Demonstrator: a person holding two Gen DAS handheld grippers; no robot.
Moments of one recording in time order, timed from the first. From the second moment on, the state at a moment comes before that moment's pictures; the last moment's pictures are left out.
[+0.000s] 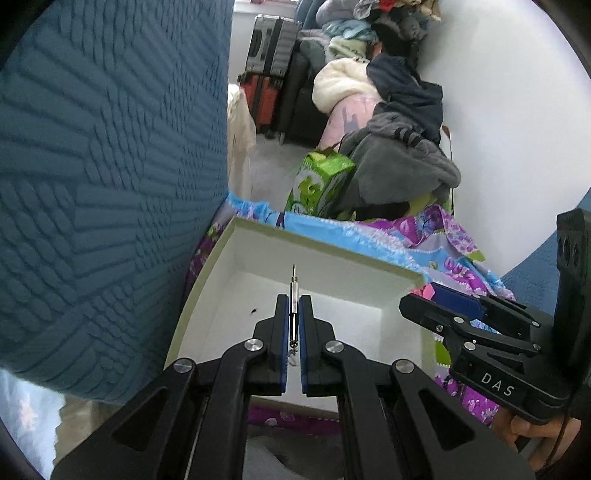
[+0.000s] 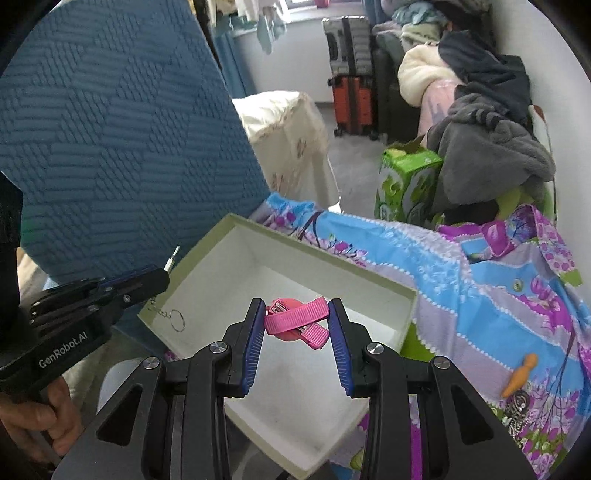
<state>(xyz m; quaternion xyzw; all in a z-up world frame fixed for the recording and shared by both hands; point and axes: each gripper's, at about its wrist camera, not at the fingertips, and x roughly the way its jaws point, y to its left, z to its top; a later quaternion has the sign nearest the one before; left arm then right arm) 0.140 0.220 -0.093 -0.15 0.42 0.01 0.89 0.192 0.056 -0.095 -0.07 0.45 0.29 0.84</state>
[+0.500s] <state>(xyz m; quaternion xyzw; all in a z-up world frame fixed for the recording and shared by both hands) 0.148 0.228 -0.110 -0.16 0.44 0.02 0.88 0.204 0.062 -0.118 -0.06 0.47 0.29 0.83</state>
